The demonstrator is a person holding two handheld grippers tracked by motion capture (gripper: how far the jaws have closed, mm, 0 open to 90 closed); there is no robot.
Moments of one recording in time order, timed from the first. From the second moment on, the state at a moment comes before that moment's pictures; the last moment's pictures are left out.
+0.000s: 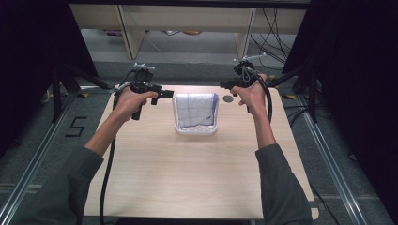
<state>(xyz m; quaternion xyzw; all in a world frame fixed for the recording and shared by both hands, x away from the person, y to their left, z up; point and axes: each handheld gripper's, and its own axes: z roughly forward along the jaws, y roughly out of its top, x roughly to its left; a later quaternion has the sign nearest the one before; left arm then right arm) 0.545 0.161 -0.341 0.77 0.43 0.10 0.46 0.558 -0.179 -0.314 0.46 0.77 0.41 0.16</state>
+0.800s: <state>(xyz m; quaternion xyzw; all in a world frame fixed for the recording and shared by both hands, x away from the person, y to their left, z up) 0.495 0.173 -0.356 0.77 0.40 0.10 0.48 0.514 -0.186 -0.320 0.46 0.76 0.42 0.17</state>
